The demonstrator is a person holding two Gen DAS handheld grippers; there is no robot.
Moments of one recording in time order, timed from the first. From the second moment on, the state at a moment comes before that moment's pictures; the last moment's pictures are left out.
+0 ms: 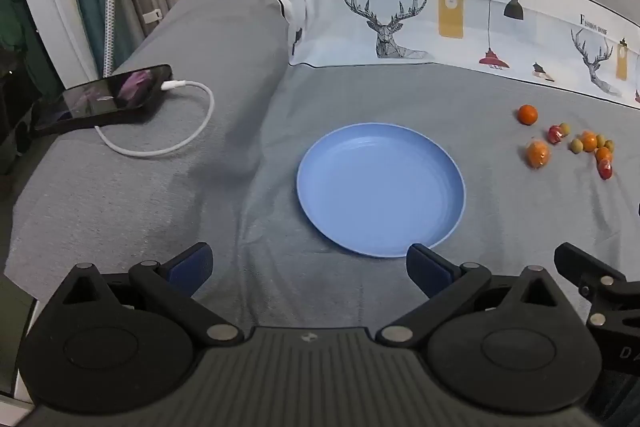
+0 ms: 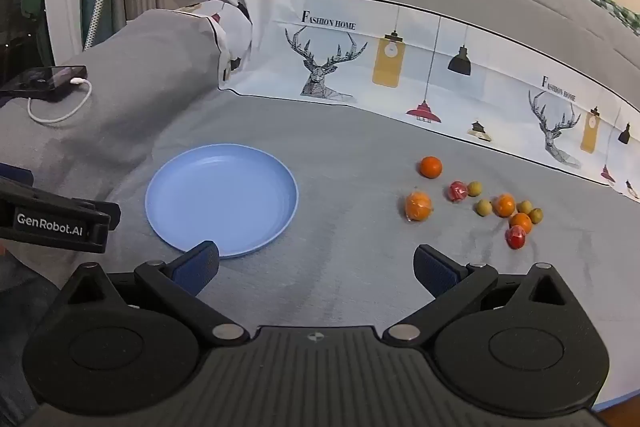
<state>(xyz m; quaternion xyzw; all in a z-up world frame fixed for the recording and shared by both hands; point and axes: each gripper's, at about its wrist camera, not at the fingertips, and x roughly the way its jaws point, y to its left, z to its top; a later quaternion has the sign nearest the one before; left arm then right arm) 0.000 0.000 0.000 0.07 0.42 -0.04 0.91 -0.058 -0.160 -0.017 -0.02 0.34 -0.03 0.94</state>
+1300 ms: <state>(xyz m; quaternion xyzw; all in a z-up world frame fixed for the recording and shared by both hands) -0.001 -0.001 0.000 0.09 0.42 -0.03 0.90 -0.062 -0.159 -0.008 0.02 0.32 -0.01 0.95</state>
